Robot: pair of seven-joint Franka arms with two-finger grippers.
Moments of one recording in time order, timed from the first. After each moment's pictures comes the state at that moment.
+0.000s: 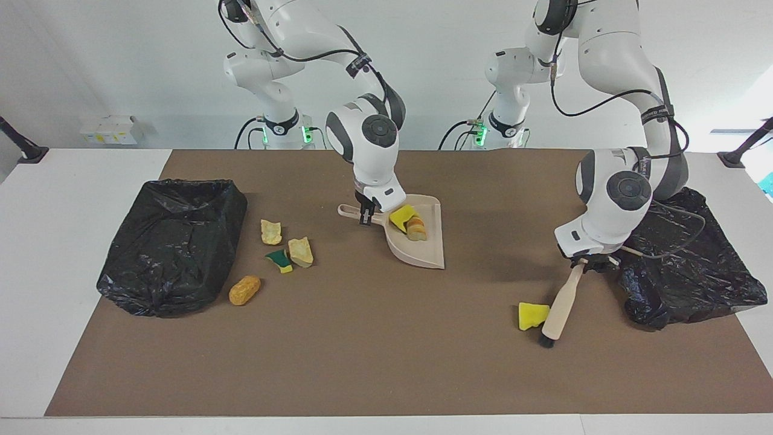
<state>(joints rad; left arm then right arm) 0.07 0.36 -0.18 -1.79 0.29 2.03 0.46 0.46 0.28 0.13 -1.90 -0.08 2.03 -0.76</state>
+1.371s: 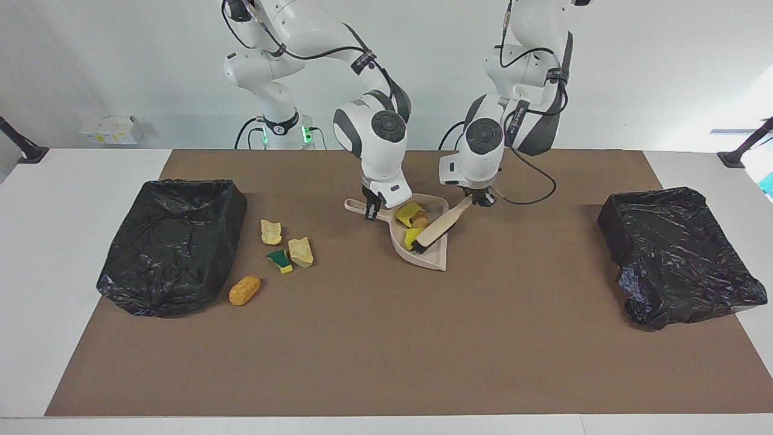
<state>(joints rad) -0.34 0.09 -0.19 -2.09 0.01 1.85 0.35 0.49 0.28 0.13 -1.90 -0.08 2.03 -0.69</state>
